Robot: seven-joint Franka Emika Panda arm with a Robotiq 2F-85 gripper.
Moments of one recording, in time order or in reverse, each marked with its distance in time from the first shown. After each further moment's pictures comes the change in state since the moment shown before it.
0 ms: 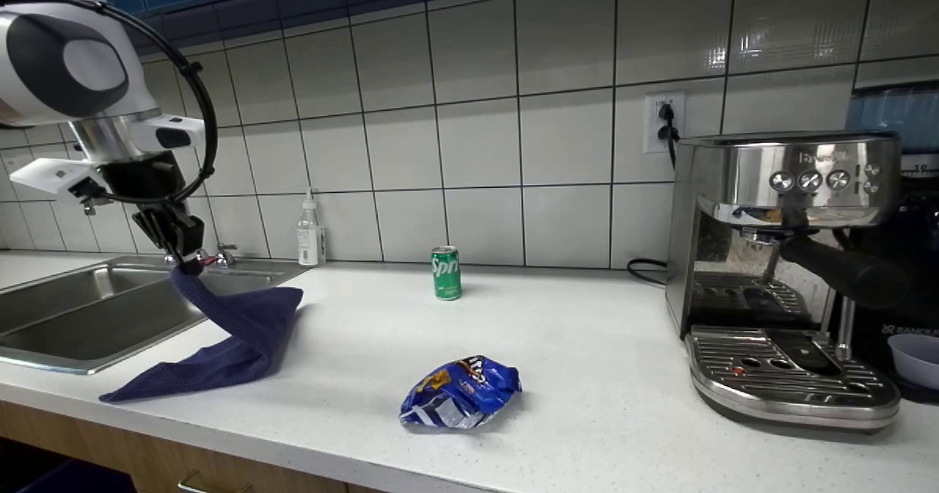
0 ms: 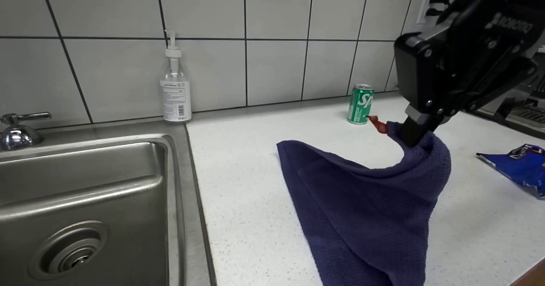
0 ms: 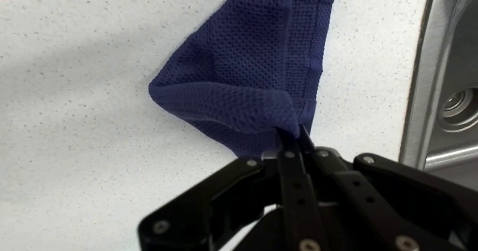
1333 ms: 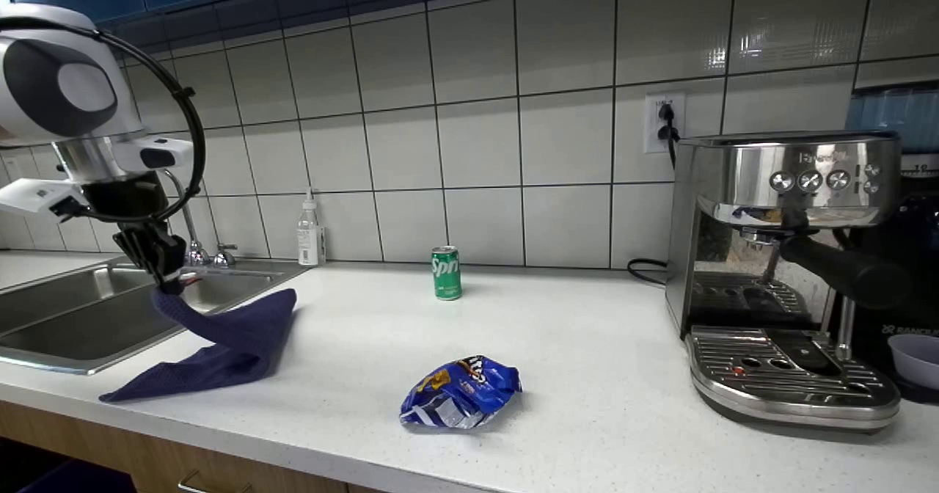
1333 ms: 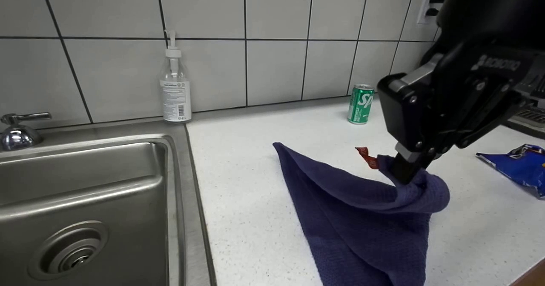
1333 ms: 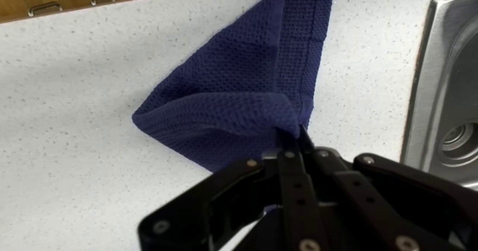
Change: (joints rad) arm 0.031 0.064 0.030 0.010 -0.014 0.000 0.035
